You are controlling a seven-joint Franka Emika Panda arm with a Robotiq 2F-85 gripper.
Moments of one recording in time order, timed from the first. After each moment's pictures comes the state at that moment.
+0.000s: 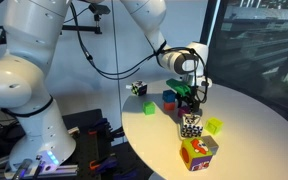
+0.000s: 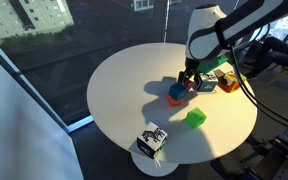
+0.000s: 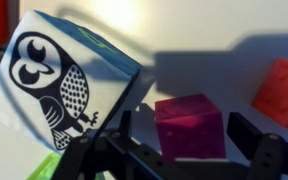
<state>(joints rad) 0.02 0.51 -0.05 -1.96 -0.06 2.40 0.04</state>
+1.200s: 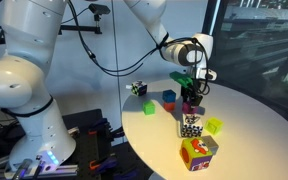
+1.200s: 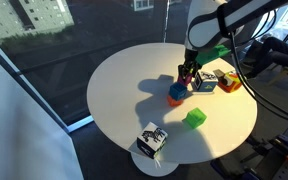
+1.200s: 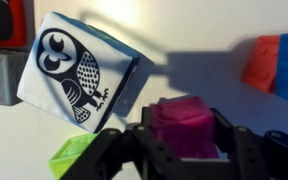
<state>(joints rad) 0.03 0.48 -0.05 -1.91 -0.06 2.31 0.13</state>
